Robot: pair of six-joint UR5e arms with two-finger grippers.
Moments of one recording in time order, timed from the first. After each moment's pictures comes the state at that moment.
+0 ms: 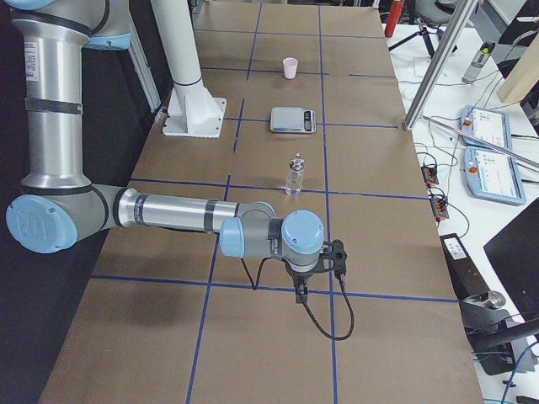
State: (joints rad) left arm -1.56 -1.45 -1.67 -1.70 -2.36 0.01; right arm 1.62 -1.63 1.59 -1.49 2.42 -0.05
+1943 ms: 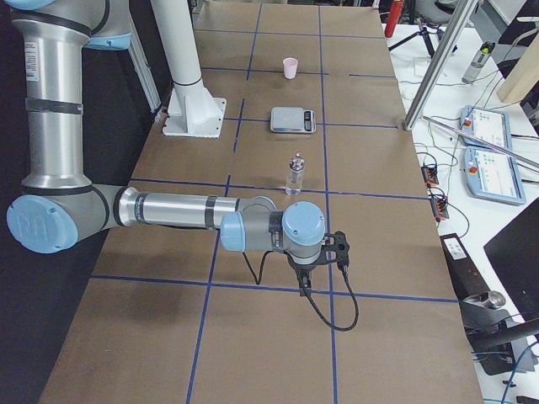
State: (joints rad) left arm -1.32 -1.60 -2.17 -1.57 -2.35 -0.37; right arm 1.62 -1.62 1.62 -1.49 2.43 -0.05
